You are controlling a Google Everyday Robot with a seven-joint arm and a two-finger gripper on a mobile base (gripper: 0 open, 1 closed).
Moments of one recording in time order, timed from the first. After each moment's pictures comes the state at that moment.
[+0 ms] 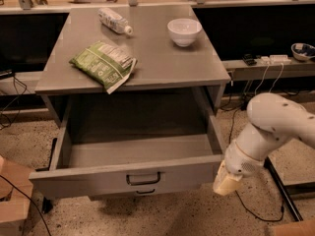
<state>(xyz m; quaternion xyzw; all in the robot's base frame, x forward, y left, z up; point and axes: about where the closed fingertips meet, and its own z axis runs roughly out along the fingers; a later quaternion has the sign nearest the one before) 0.384 -0.186 0.640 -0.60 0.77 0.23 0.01</state>
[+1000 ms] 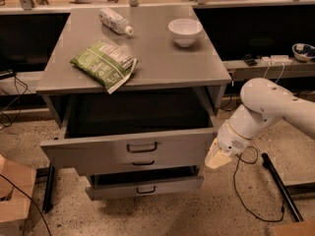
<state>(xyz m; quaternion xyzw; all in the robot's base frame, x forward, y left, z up) 0.478 -0.173 0.632 -0.61 0.76 0.22 0.07</state>
